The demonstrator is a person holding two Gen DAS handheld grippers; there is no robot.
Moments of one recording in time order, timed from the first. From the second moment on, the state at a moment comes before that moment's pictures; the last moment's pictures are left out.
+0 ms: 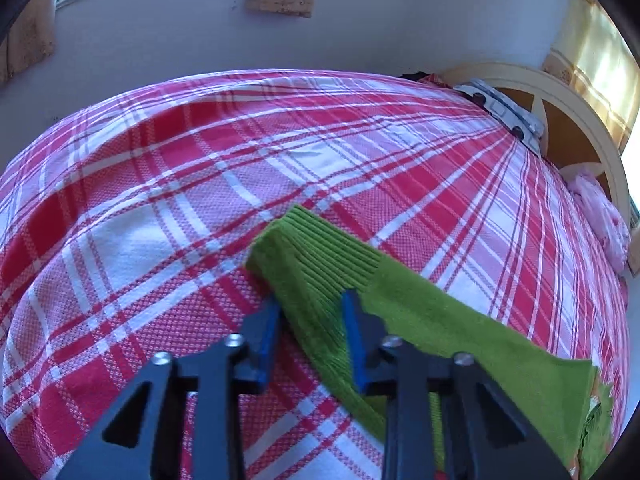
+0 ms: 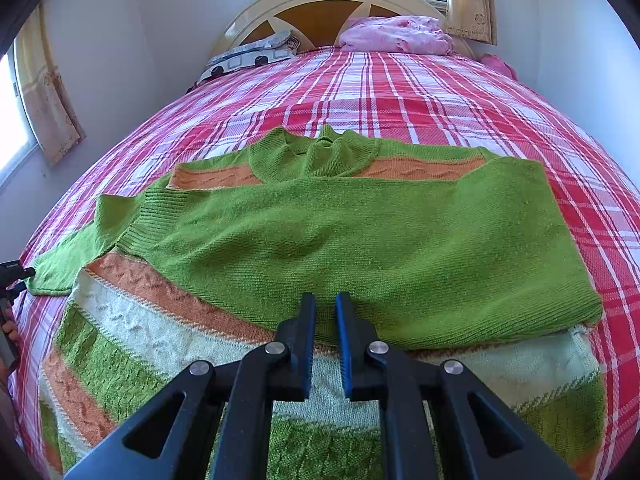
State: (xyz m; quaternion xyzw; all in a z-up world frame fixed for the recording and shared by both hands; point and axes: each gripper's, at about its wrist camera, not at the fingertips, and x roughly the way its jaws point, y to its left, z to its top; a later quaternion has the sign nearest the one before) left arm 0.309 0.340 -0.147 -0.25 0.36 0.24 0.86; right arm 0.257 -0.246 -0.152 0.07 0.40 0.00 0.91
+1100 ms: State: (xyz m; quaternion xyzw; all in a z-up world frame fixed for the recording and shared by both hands) left arm 0.319 0.083 -0.021 -0.07 0.25 0.00 0.96; right arm 0.257 -0.252 -0.153 0.09 0.40 0.01 0.91
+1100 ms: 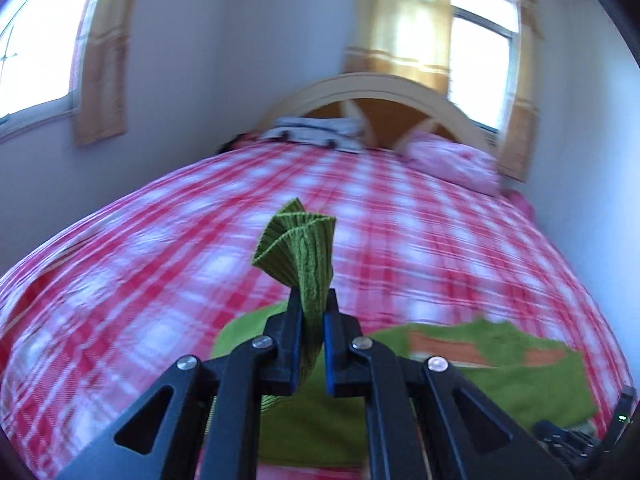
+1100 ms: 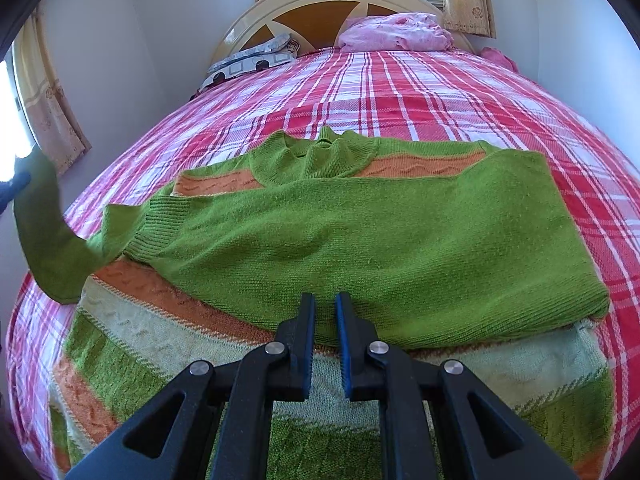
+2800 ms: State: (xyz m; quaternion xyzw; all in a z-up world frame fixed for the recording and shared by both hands) left arm 0.217 0.033 -0.141 -0.04 0.39 -0.05 0.92; right arm 0.308 -0.196 -0.137 0.06 0.41 0.03 0.91
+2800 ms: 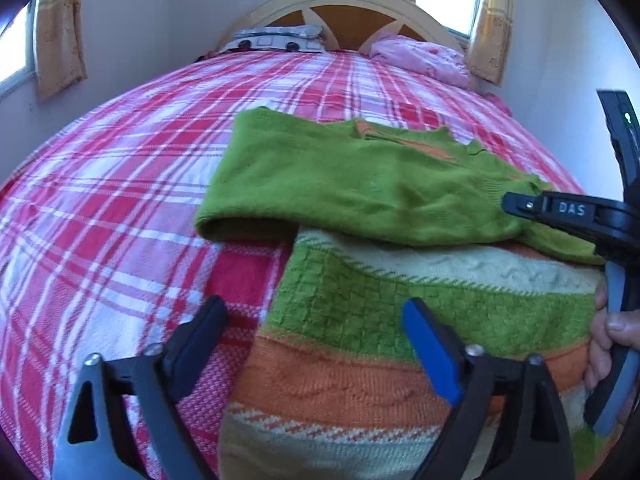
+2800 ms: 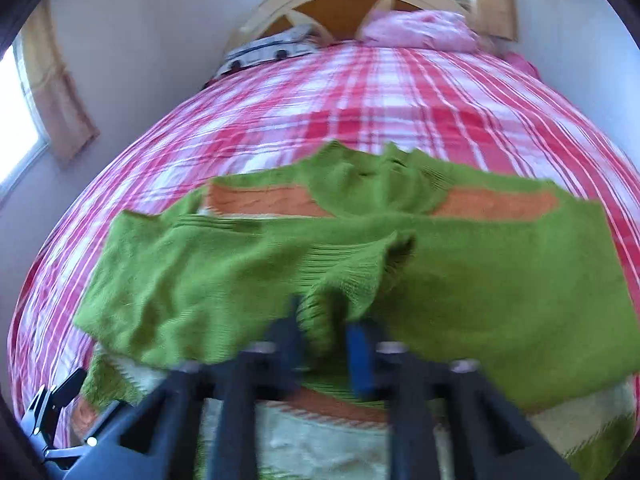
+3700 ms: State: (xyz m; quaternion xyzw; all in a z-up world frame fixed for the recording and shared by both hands) left arm 0.227 0.038 -0.141 -0.06 0.39 -0.05 0.92; right arm 0.282 -0.304 -0.134 -0.04 0.41 -0.13 0.90
